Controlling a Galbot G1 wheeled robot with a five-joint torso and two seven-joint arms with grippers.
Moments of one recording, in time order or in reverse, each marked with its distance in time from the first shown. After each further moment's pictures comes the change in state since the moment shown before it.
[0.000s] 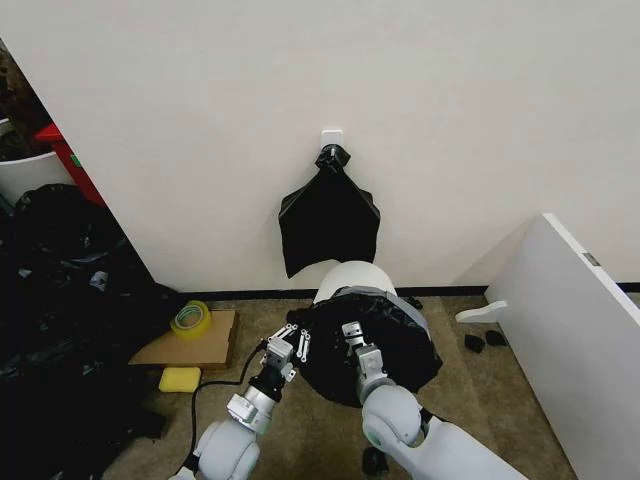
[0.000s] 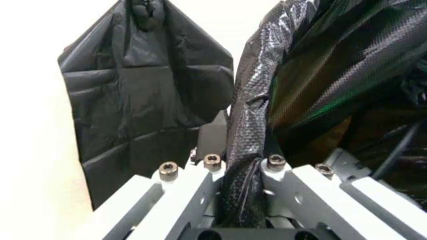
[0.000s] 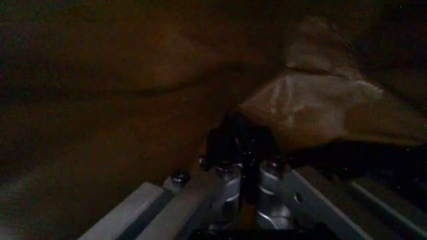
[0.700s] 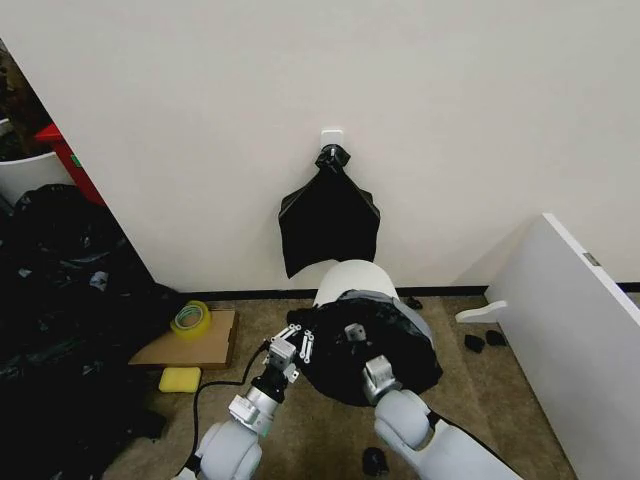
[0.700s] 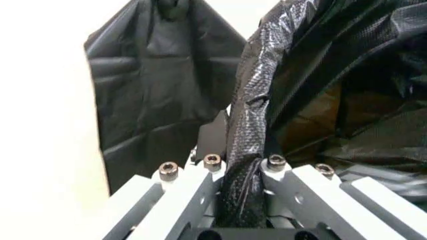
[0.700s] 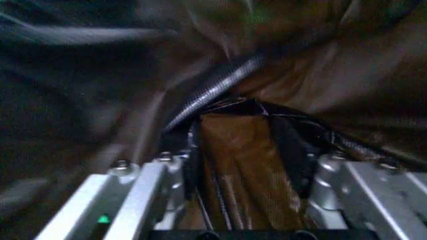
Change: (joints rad) left arm -0.019 -0.002 -0.014 0.016 -0.048 0.028 -0.020; right arm -0.081 -0.031 0.067 -0.056 -0.248 0.556 -0.389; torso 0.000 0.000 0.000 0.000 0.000
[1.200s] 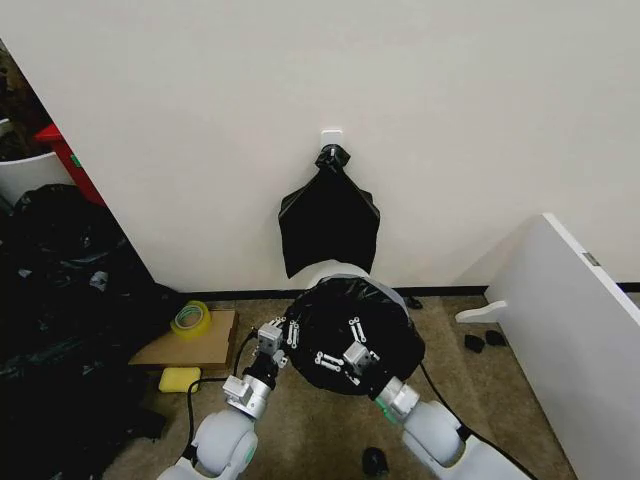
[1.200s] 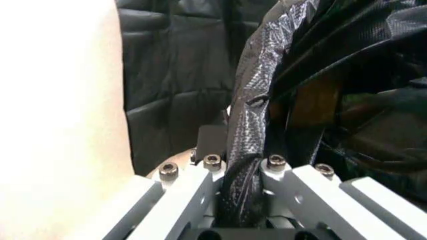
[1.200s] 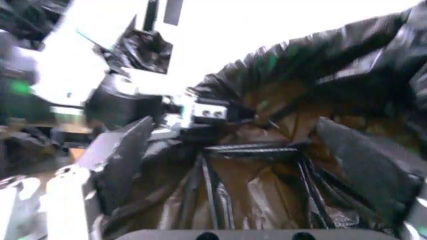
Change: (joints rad) left arm -0.022 0.012 -0.010 -0.005 -0.099 0.140 -0.053; right arm -0.136 -0.047 0.162 0.079 -0.094 0.242 -0.307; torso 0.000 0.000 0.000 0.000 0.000
